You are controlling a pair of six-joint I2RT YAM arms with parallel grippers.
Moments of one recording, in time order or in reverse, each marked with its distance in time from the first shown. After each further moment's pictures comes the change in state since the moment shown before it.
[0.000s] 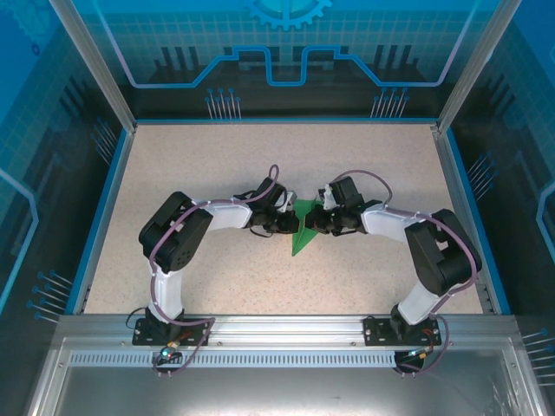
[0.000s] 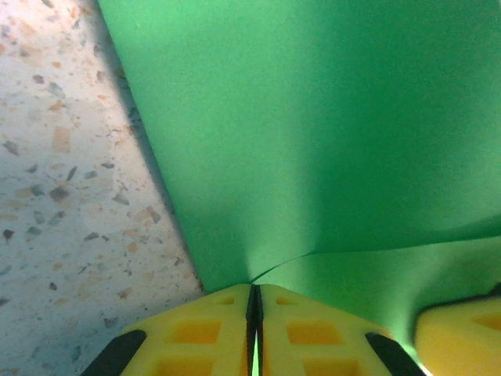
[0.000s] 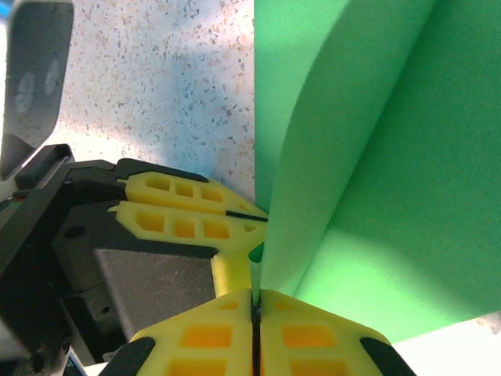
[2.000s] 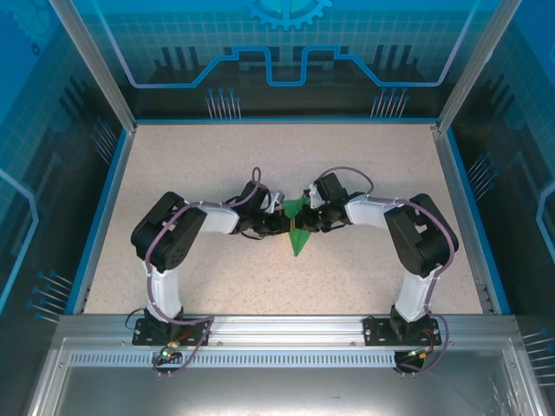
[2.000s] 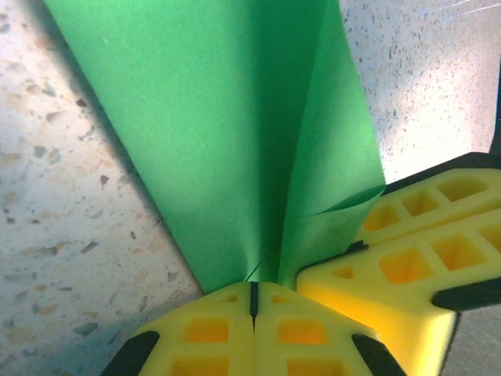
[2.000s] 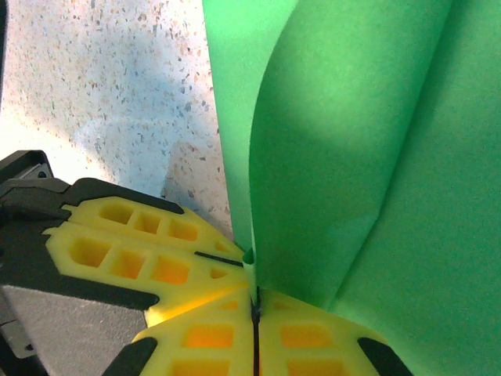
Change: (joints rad) left arm 0.087 -0.032 -0.167 0.250 0.161 -0.136; right arm 0.050 0.175 0.150 -0.062 -0.014 -0.091
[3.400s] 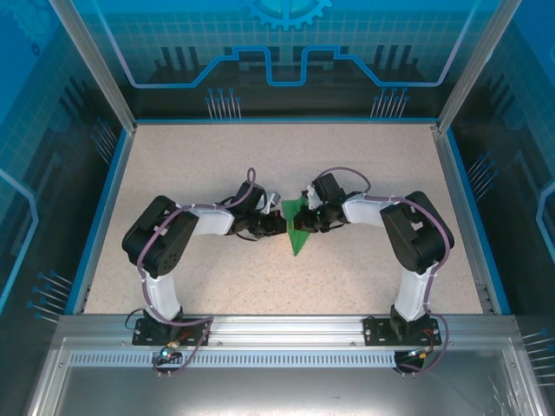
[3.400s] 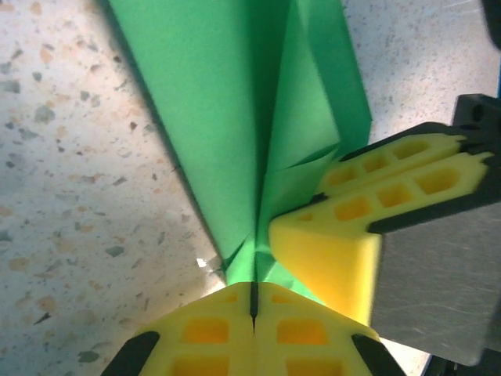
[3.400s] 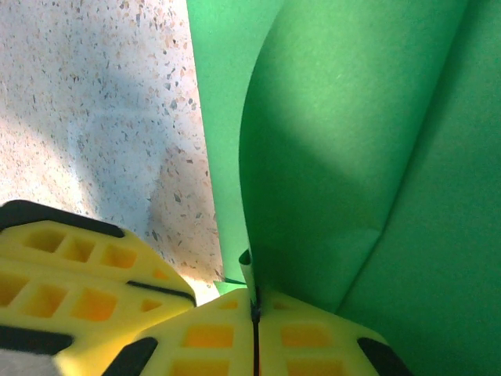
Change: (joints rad) left arm 0.011 -0.062 -0.034 -0.065 -0.006 0.007; right arm 0.005 0.034 0.019 -0.011 0.000 -0.023
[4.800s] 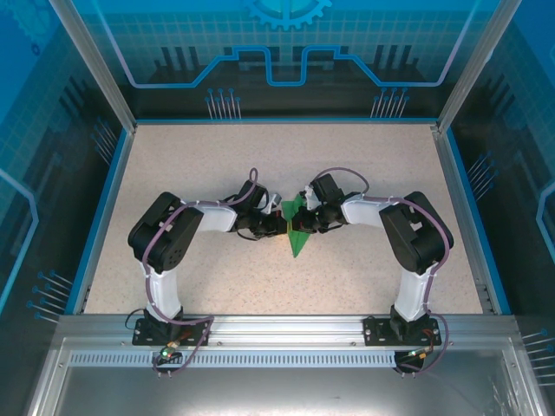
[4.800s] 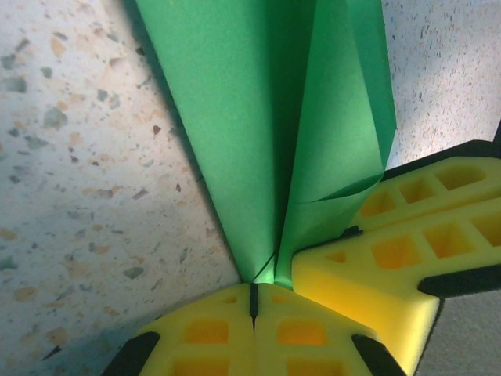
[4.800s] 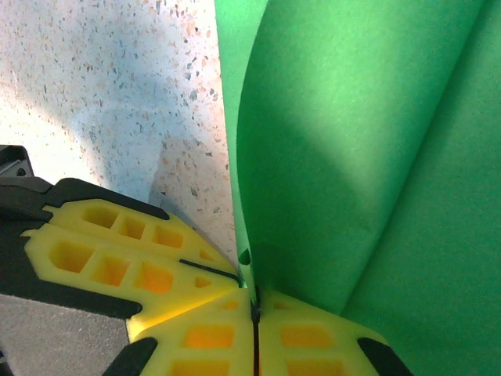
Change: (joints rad) left arm 0.001 0.047 0.048 -0.048 0.015 0.008; right arm 0.012 0.000 0.000 0.010 -0.013 -0.003
